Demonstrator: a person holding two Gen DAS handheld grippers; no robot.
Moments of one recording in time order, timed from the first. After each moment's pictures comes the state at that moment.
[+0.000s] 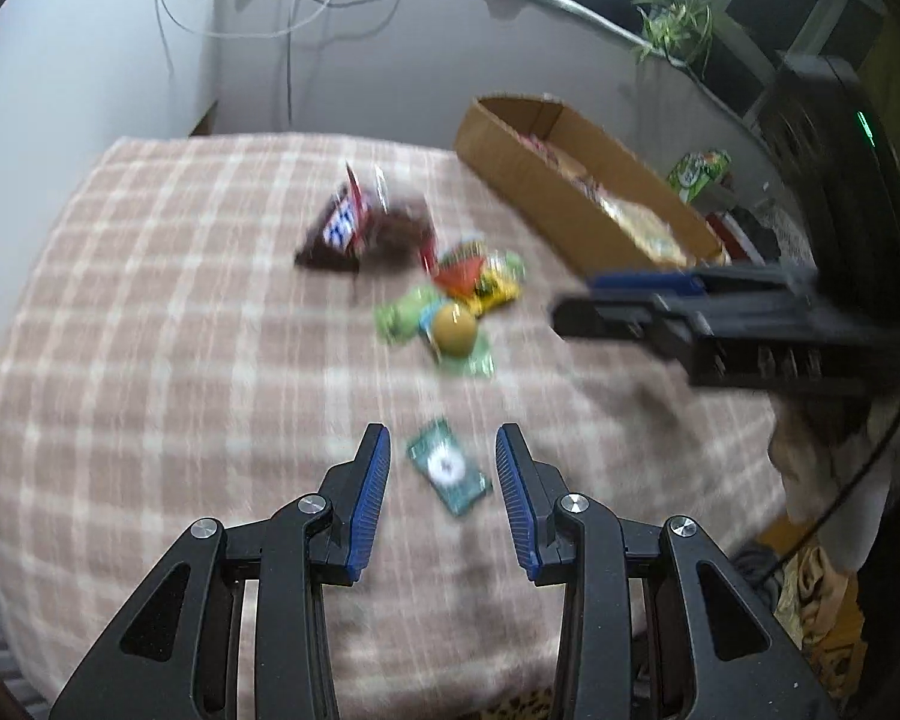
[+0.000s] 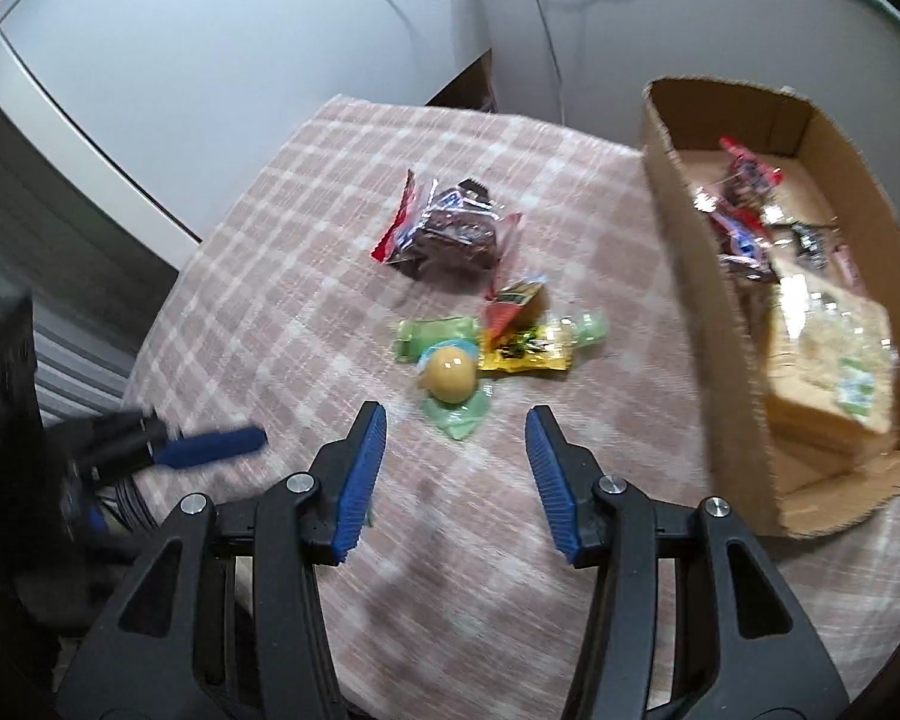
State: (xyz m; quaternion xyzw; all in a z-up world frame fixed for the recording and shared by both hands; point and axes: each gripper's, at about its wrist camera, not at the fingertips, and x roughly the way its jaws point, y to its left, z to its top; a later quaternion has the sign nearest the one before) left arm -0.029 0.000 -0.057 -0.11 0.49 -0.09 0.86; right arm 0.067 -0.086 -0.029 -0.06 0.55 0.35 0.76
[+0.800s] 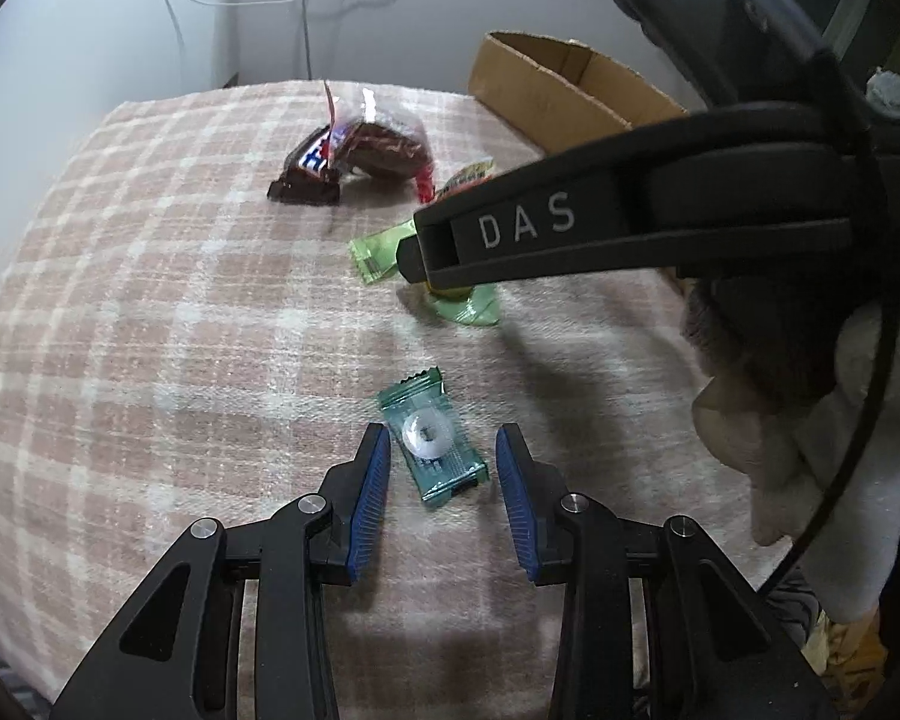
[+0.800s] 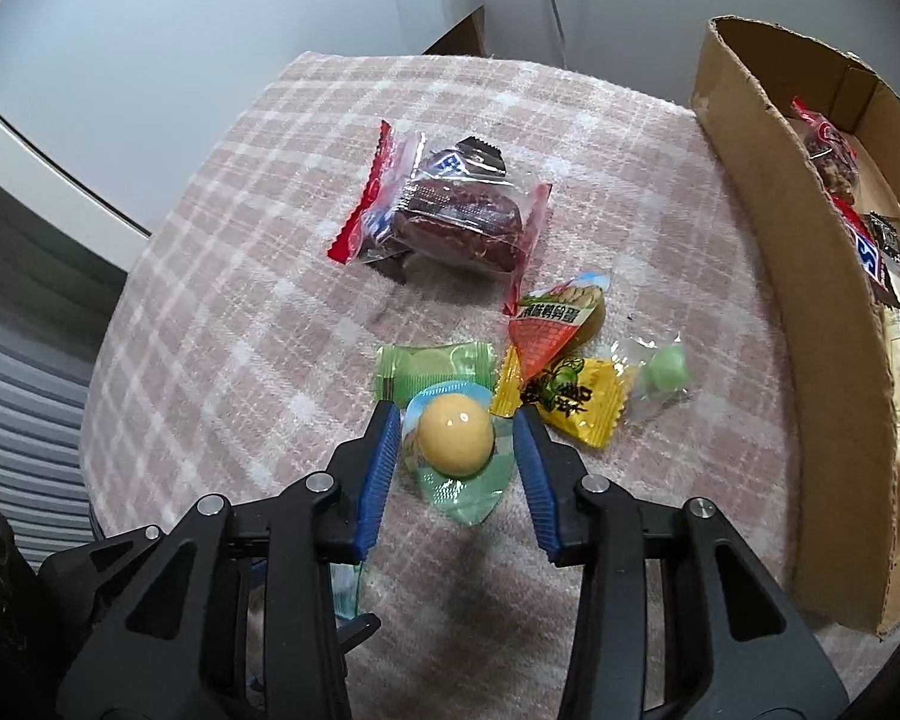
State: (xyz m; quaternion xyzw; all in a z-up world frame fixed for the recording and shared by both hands) left arm -0.024 -0.034 -0.099 -0.09 0.51 -0.04 0.86; right arm 0.095 -0.045 -0.080 -0.07 0.57 0.32 0.75
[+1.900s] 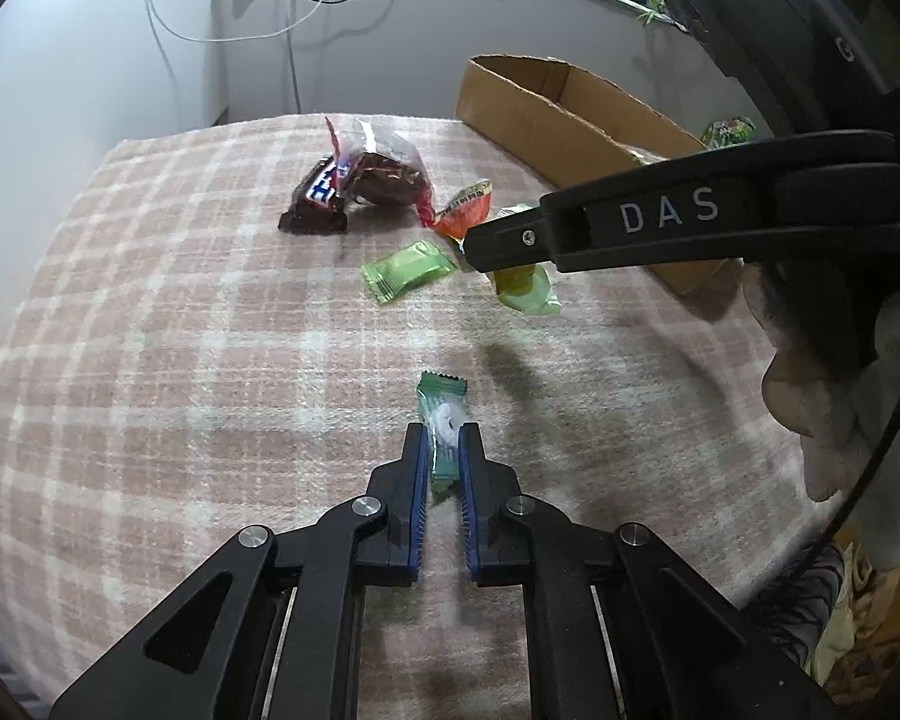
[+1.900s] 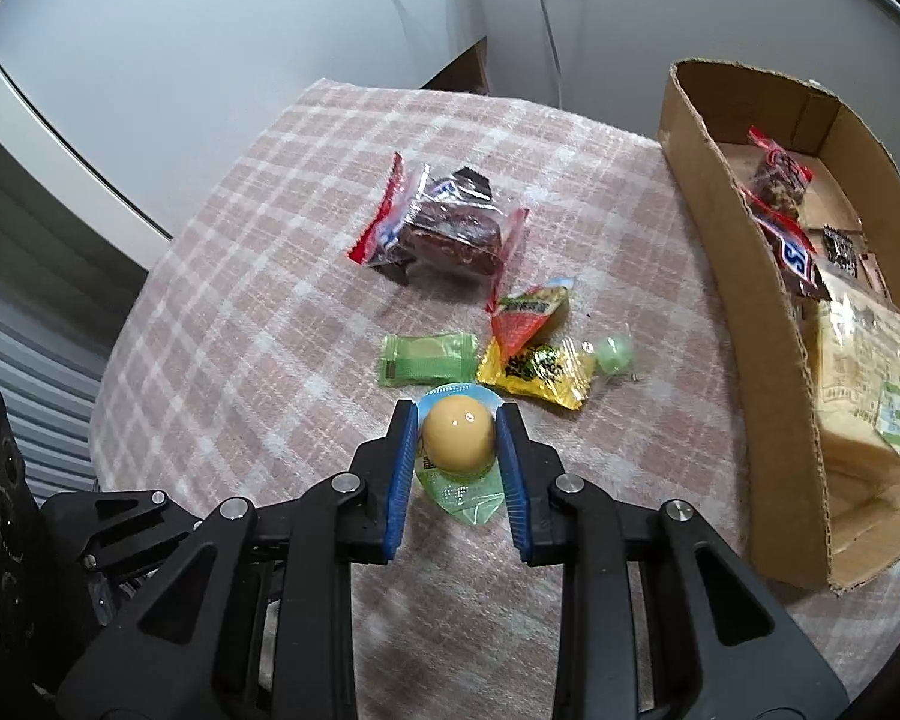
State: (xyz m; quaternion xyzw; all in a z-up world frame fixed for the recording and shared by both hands) left arm -0.039 -0.021 -0.087 -0.06 0.48 -0.06 0.87; right arm 0.079 -0.069 -0.054 -0.07 0.55 0.33 0.77
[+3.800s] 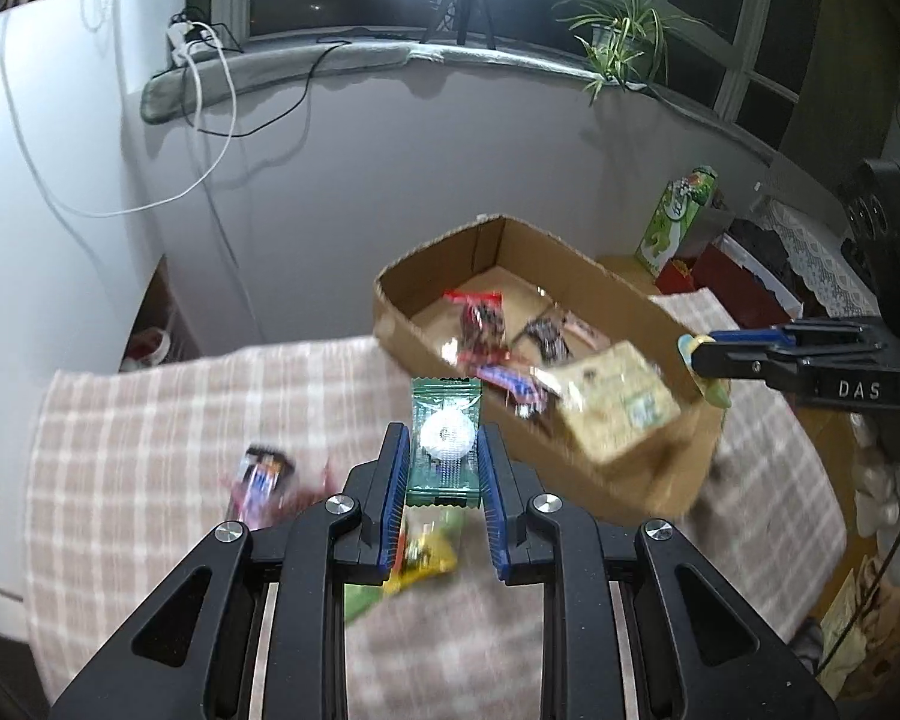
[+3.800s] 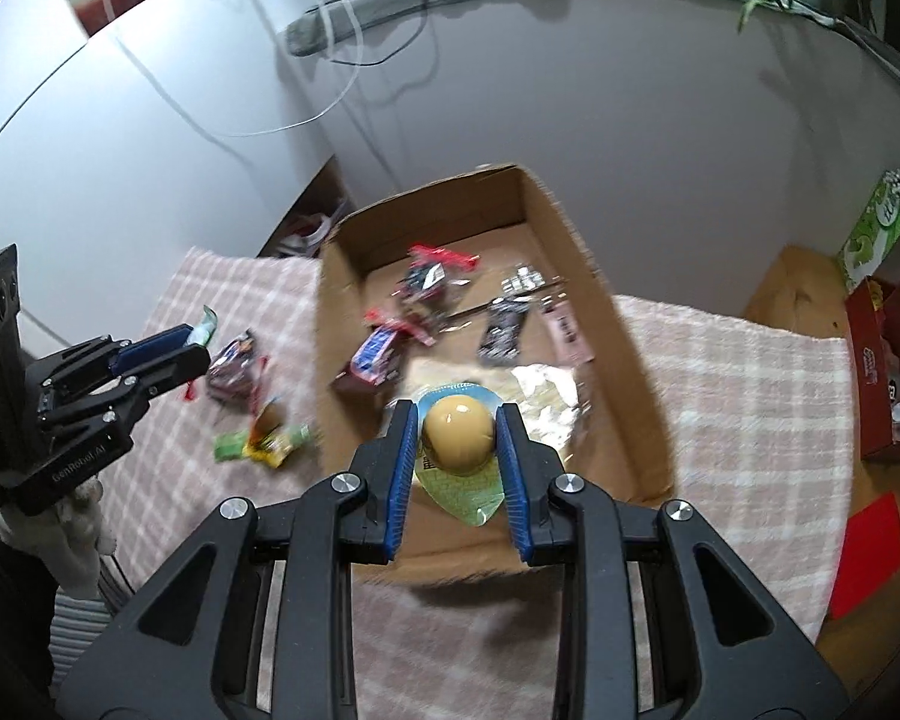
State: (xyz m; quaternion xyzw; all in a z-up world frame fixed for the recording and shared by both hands) left arm 0.096 -0.065 0.006 -0.02 0.42 -0.10 0.90; right arm 0.169 -0.257 0.024 0.01 0.50 0.24 0.83
